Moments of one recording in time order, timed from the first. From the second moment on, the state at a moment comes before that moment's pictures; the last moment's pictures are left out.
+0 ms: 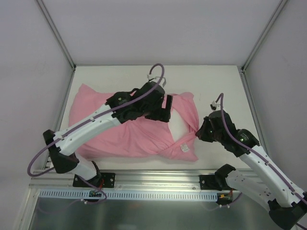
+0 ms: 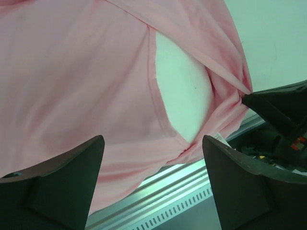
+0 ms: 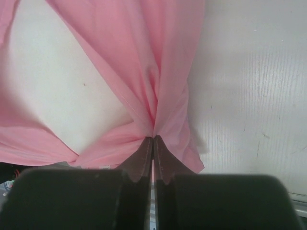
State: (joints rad) left arm -1.00 1.46 1.66 -0.99 -0.23 -0.63; right arm 0.62 0.78 0.86 -0.89 0.14 0.69
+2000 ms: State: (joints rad) left arm -1.06 1.21 1.24 -0.96 -0.24 -0.94; right arm 0.33 1.40 1.20 -0.70 0.08 0.40
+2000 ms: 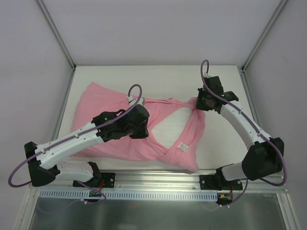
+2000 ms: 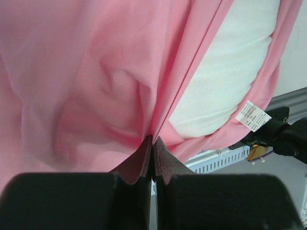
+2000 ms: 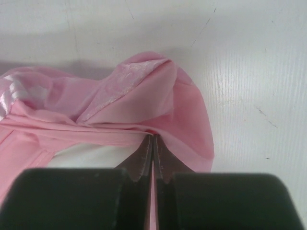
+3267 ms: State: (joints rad) left arm -1.16 1.86 1.87 -0.98 -0.11 -0.80; right arm 0.31 1.01 0.67 -0.53 -0.10 0.61
